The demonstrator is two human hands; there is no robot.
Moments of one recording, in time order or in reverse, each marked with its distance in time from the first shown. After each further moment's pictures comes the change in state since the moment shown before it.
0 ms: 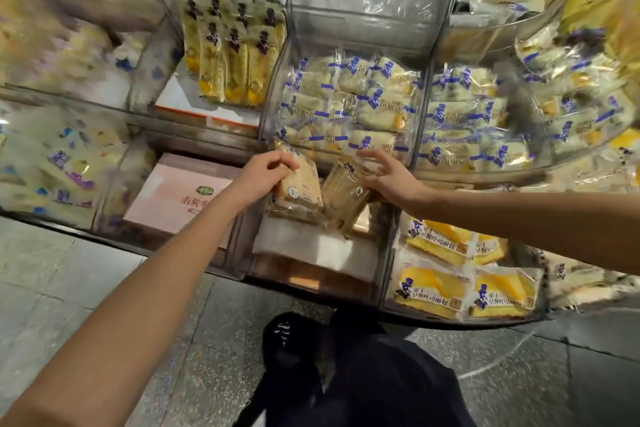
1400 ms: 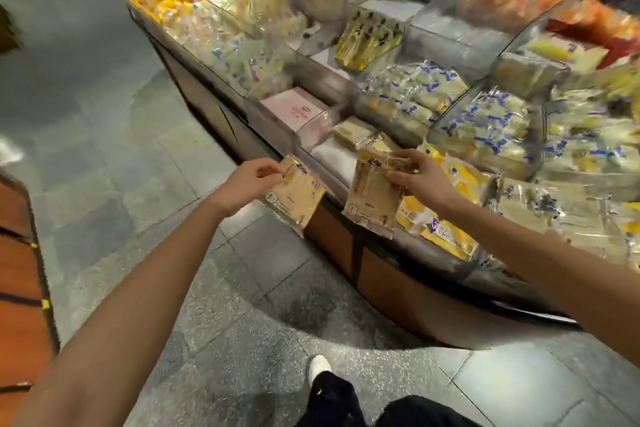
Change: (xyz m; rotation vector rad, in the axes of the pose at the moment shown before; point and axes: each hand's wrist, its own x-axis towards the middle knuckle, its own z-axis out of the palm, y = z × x) left_hand -0.429 0.018 0.197 -0.152 0.592 -0.097; right_hand -0.282 0.081 -0.054 -0.411 -0.202 -0.478
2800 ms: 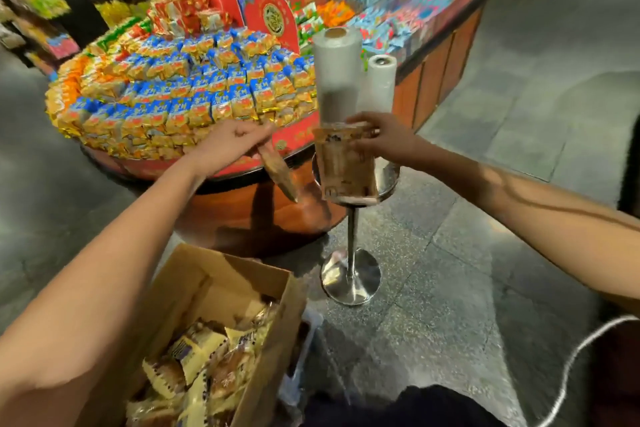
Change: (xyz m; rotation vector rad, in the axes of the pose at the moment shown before) left_hand -0.865 -0.095 -0.027 0.050 1.201 -0.658; right_hand -0.556 -0.196 0.443 -0.146 -1.399 -1.034
